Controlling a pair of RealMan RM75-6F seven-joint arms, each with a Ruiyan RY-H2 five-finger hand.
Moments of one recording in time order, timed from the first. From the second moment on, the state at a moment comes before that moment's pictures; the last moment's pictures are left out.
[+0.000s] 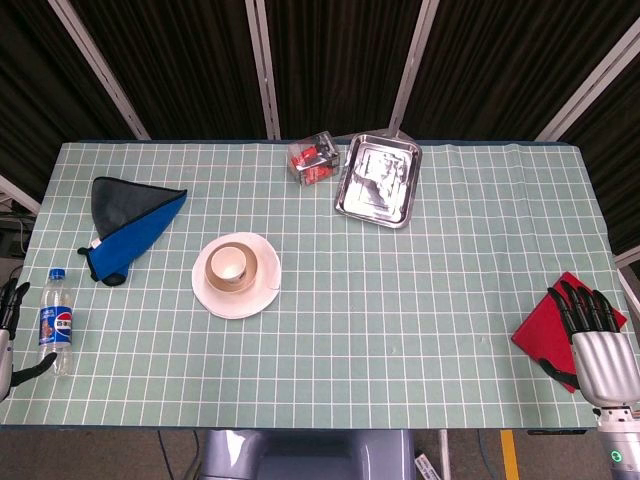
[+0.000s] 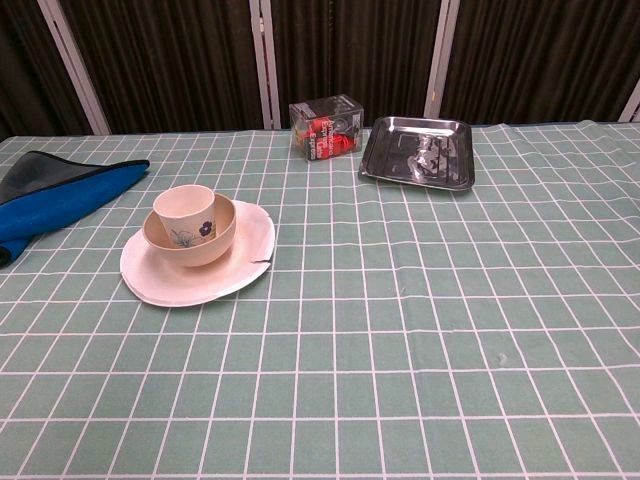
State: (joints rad) left arm -0.01 -1.14 -0.07 -1.71 1.42 1.55 0.19; right arm 0.08 -1.11 0.05 -1.60 -1.55 1.51 -0.09
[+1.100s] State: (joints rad) left arm -0.33 -1.37 -0.22 -1.62 1.35 1.28 0.36; right arm 0.08 -1.10 0.06 -1.58 -1.54 1.50 -0.01
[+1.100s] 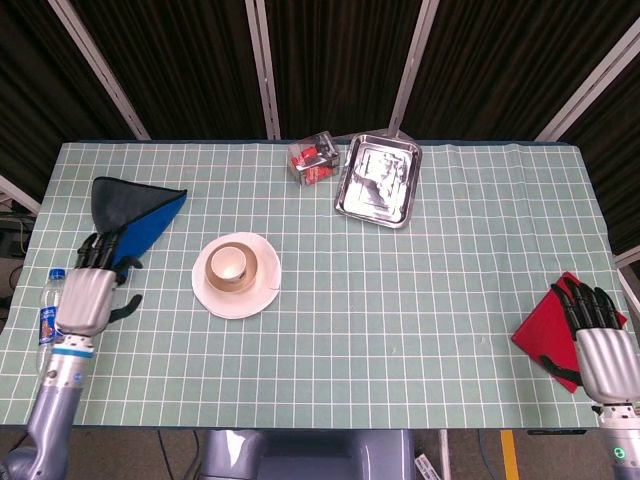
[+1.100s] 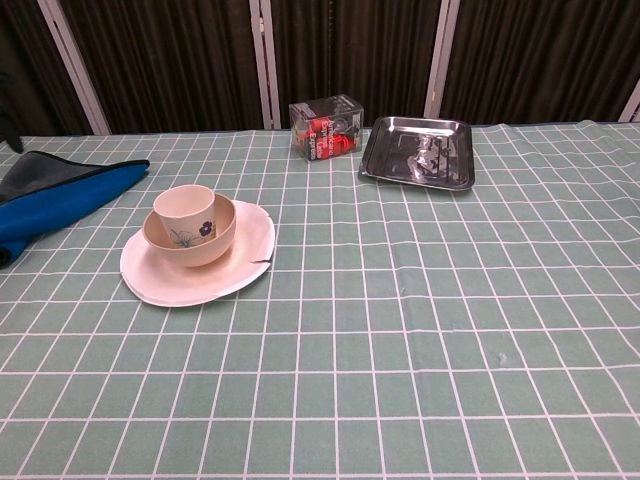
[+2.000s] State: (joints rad) left arm -0.61 -1.63 -0.27 -1.42 1.11 1.07 0.55; right arm 0.08 -1.08 0.08 -1.57 -1.52 1.51 0.10
